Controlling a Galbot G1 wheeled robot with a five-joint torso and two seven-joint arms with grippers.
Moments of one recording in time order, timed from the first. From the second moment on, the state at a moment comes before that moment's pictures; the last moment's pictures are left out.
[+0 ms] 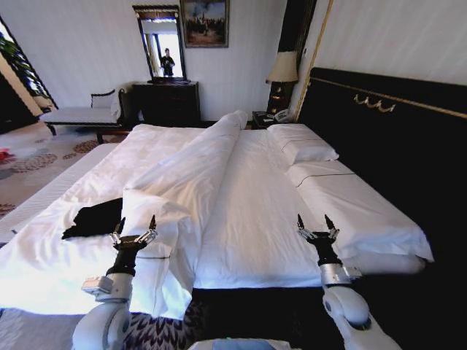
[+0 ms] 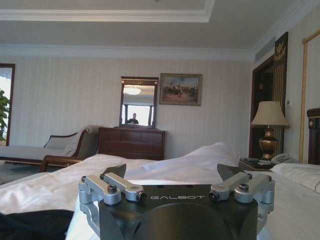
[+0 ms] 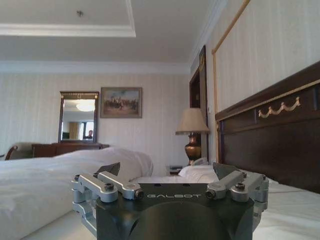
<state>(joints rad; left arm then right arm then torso) 1.68 -1.41 -0.75 -2.28 -0.32 -0.03 -0.01 -1.54 1.16 0.63 1.95 0.38 0.34 0.10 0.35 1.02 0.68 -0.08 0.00</state>
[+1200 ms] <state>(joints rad) 1.73 -1.45 -0.76 -2.36 -0.32 -0.05 -0.02 -1.57 1.24 0.63 1.90 0.24 0.42 0.07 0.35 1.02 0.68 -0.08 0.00</state>
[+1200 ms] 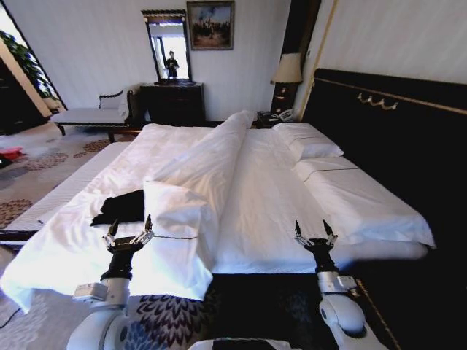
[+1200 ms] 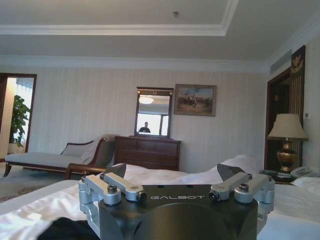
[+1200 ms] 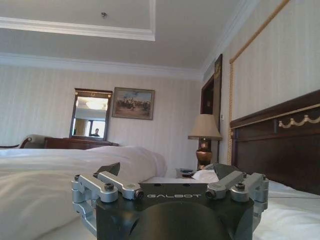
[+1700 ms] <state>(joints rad) 1.75 -1.45 -0.78 -2.39 -0.33 -0.05 -0.03 -1.56 1.26 0.63 1.88 0.24 0.44 0.06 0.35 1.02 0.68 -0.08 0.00</state>
